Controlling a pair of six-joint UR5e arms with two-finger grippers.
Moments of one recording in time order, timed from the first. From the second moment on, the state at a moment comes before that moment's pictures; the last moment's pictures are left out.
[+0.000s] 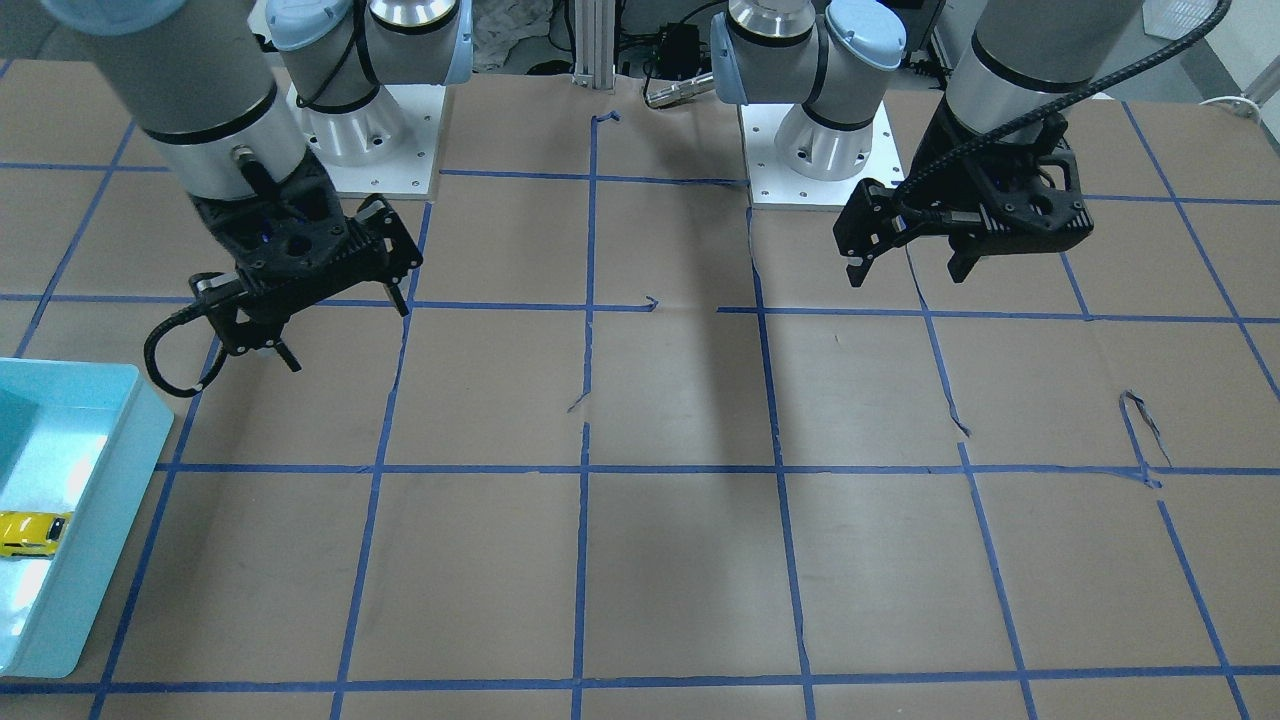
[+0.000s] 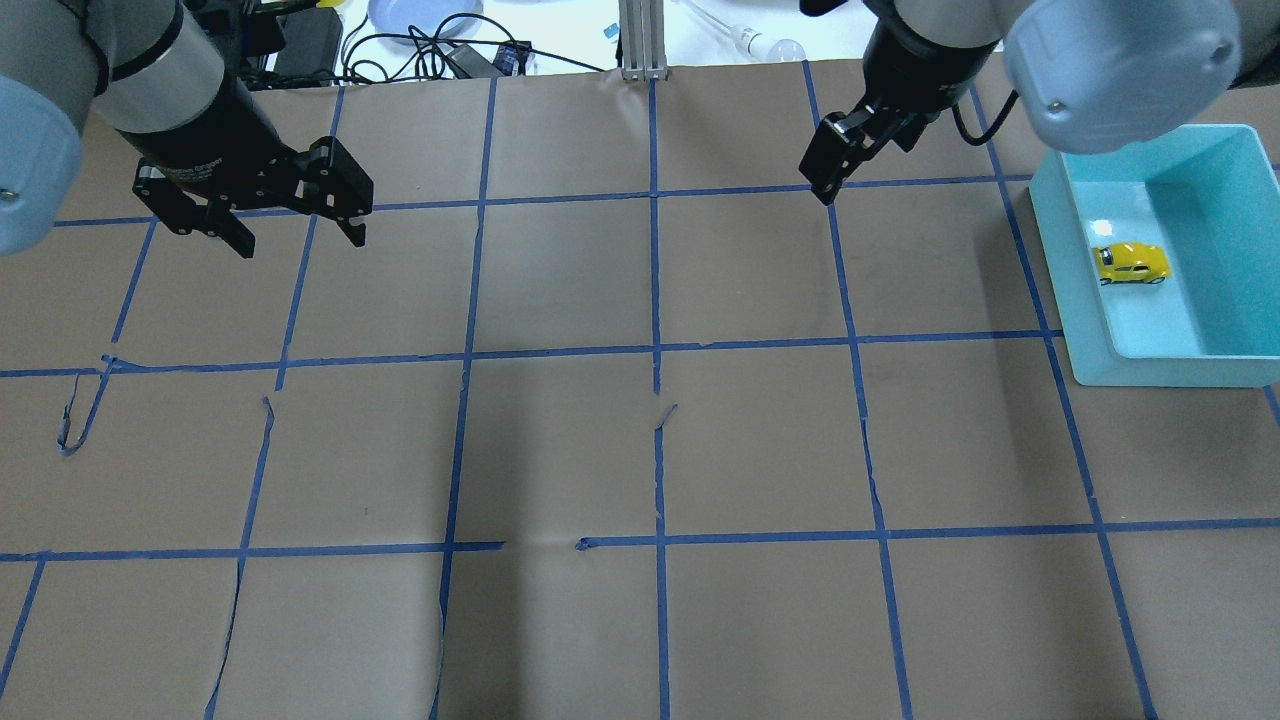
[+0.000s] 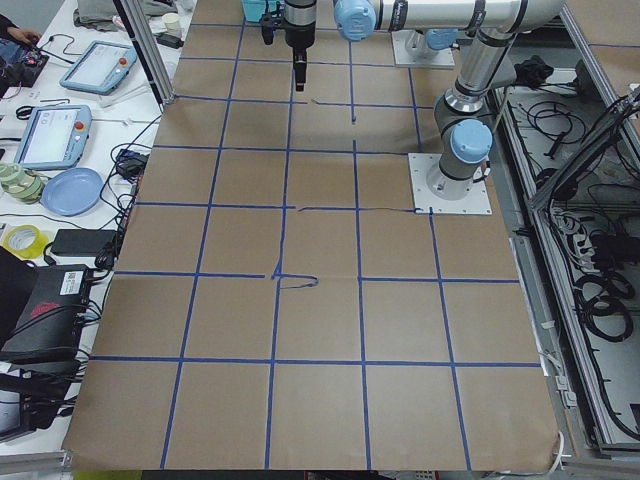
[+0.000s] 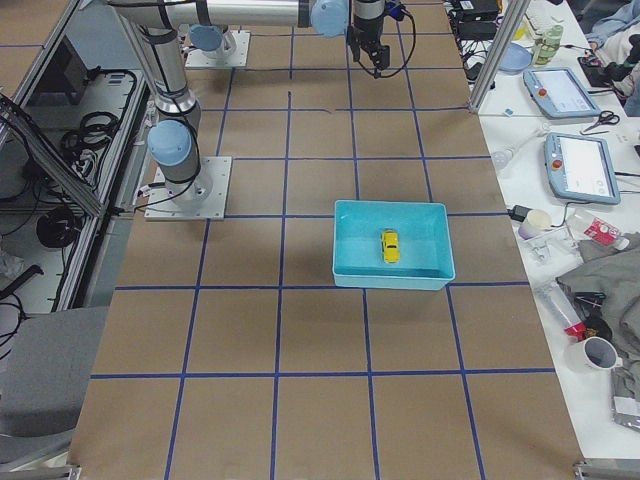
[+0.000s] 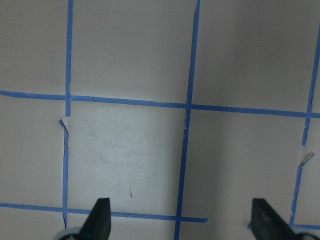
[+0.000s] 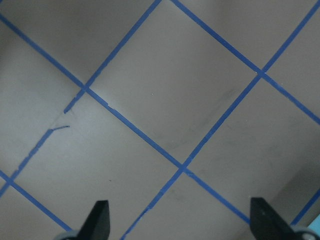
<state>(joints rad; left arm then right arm) -1.51 -1.55 -1.60 -1.52 1.58 -0.02 1.67 -1.46 1.50 -1.73 -1.54 -0.39</state>
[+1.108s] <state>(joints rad) -1.51 -1.55 -1.60 -1.51 1.58 -0.03 1.63 -1.51 1.52 -1.72 -1.55 -0.04</state>
